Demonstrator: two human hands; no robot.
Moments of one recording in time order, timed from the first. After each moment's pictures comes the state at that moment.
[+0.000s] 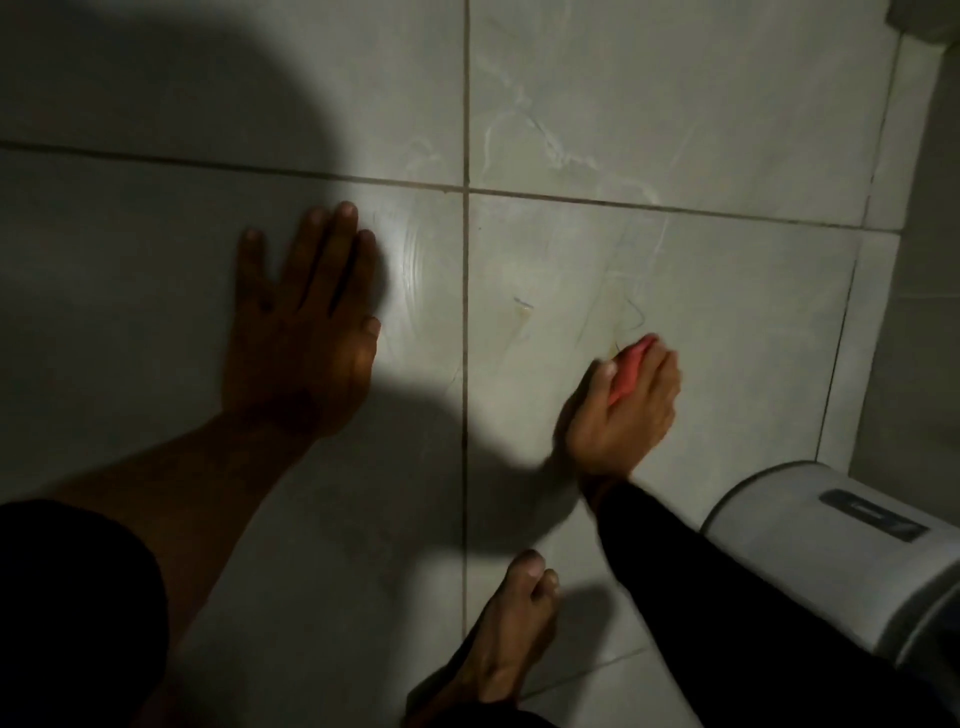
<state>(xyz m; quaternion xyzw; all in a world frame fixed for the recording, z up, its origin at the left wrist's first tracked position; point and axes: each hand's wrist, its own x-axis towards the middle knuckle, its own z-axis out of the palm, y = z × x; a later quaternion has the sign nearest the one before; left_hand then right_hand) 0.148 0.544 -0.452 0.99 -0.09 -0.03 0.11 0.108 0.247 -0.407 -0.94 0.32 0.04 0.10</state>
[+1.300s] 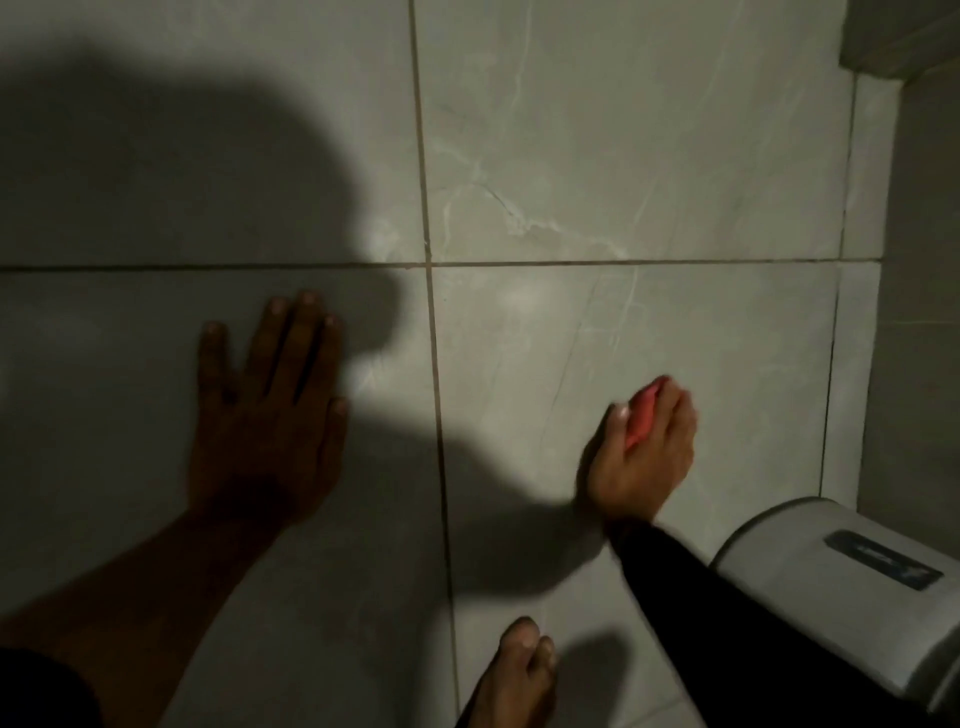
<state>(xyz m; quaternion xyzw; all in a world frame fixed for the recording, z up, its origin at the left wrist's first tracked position) 0.150 0.546 -0.446 0.99 -0.10 -0.06 0.10 0.131 0.207 -0.403 -0.94 0.32 0.04 0.10</state>
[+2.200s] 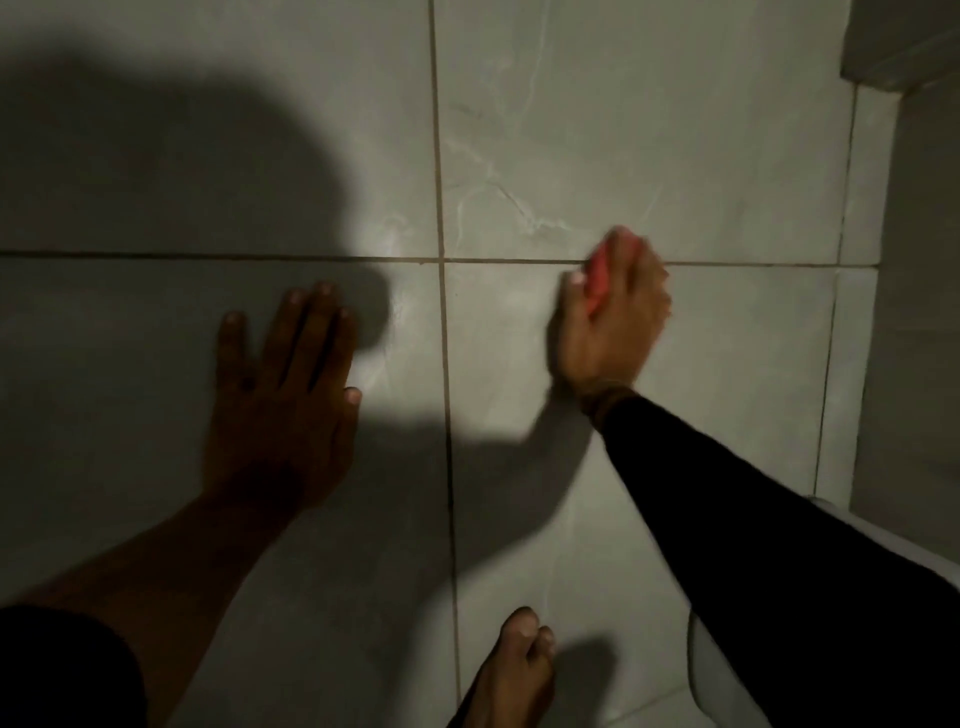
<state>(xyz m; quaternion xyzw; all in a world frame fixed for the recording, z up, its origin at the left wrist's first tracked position) 0.150 0.547 -0.449 0.99 -0.10 -0.05 0.10 0.250 0.252 -0.408 -0.98 0.17 -0.01 0.10</state>
